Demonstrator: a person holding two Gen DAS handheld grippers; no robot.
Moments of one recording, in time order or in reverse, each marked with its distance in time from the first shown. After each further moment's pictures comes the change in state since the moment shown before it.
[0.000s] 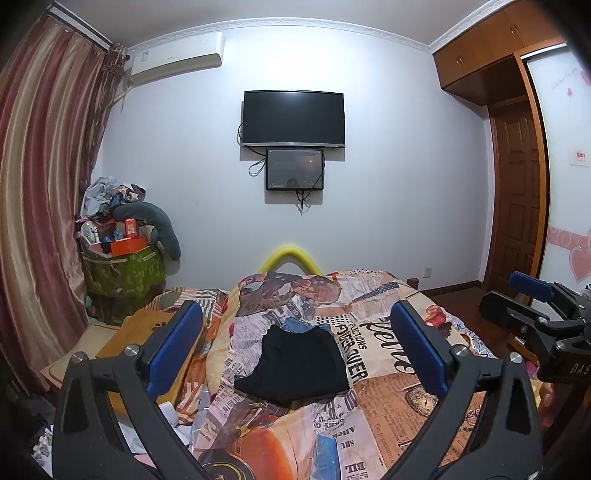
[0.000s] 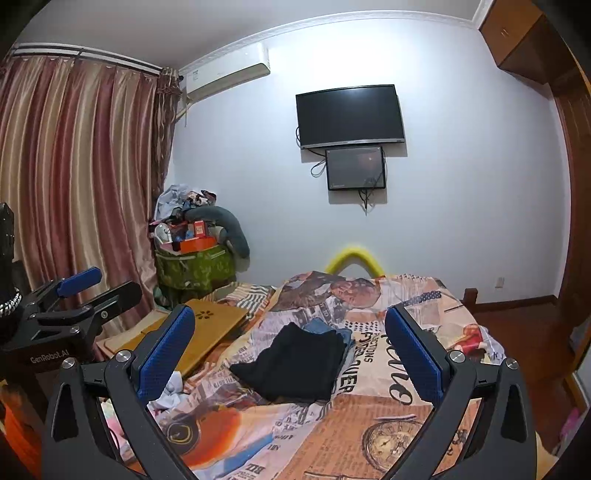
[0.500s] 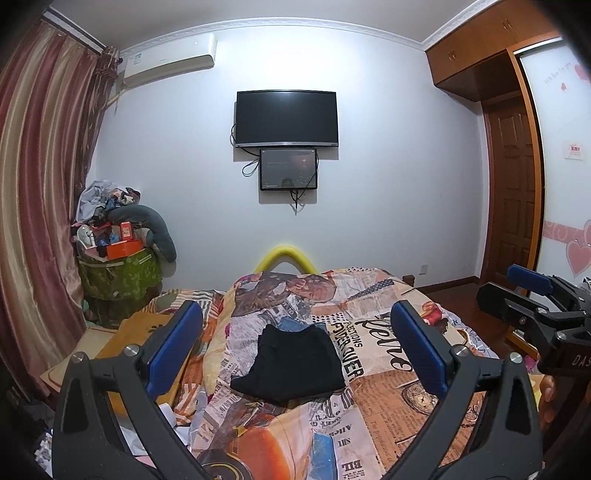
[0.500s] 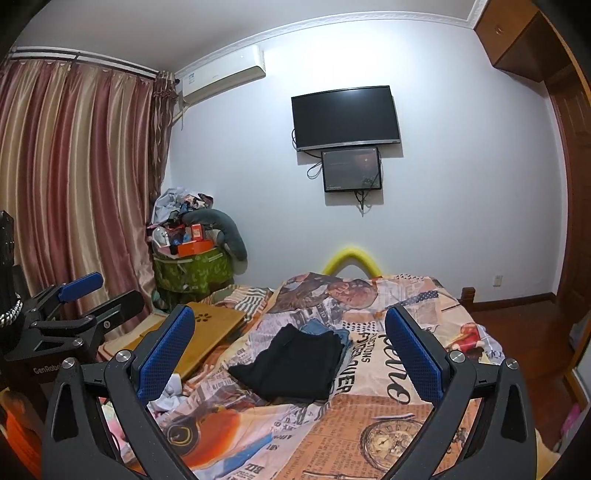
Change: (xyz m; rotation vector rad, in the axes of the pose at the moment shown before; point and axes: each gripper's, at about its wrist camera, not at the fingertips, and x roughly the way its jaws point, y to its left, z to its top) left arm -0.003 -0.005 -0.001 0.020 0.003 -0.023; right arm -0.004 -0.002 0.003 0.011 -0.005 -0.007
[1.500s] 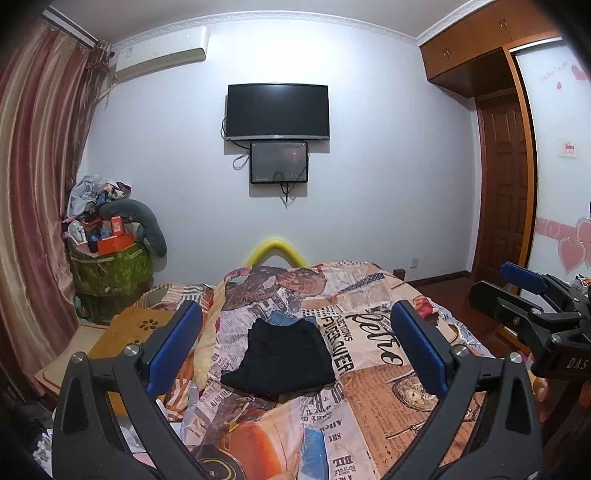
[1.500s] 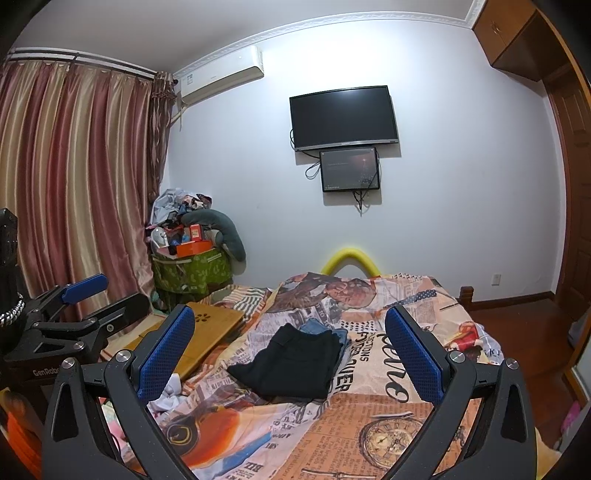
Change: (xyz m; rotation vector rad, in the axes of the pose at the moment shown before) left arm 0.005 0.000 0.003 0.002 0.036 -0.048; right arm -0.004 0.000 0.000 0.005 0.001 -0.008
